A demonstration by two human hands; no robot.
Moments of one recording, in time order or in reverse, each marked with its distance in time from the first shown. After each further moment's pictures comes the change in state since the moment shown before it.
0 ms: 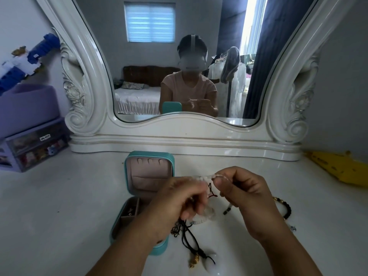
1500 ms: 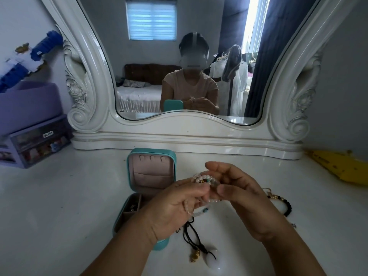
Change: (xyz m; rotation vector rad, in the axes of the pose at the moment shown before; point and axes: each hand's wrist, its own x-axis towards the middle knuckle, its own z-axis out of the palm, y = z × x) left_hand 0.003 -0.010 -0.005 -0.248 -0.238 -0.051; right_hand 0.001 0.015 -0.010 0.058 -0.216 0.150
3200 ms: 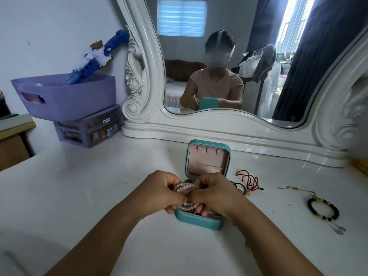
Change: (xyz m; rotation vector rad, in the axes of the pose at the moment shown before) left_hand -0.104 0.047 -0.077 0.780 0.500 -0.285; right_hand 0.042 0.014 0.139 -0.477 -0.047 0.494
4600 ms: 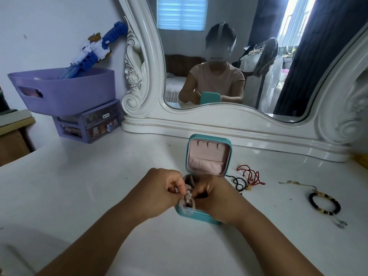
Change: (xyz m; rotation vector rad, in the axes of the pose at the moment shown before) left_hand -0.009 -0.008 0.003 0.225 0.121 0.209; right_hand 0.002 0.024 0.000 -0.497 0.002 -0.438
